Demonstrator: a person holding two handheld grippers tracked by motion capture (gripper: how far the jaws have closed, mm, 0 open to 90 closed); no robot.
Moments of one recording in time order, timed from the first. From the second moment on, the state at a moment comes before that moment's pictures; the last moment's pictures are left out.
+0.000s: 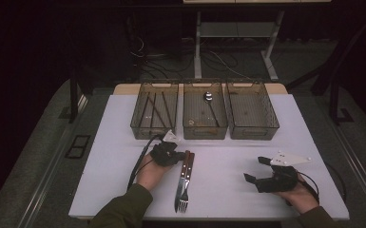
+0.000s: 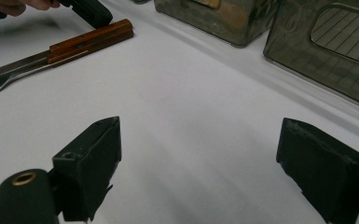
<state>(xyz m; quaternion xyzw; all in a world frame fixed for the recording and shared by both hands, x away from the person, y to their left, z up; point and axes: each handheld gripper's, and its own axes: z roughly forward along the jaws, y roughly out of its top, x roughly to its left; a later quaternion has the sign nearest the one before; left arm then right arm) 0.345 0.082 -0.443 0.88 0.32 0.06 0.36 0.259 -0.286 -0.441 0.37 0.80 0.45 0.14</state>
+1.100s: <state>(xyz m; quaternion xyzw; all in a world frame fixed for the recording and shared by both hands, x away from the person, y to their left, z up) 0.335 0.048 -0.443 0.90 0.25 0.02 0.36 0.259 -0.286 -0.441 0.37 0.80 0.45 0.15</state>
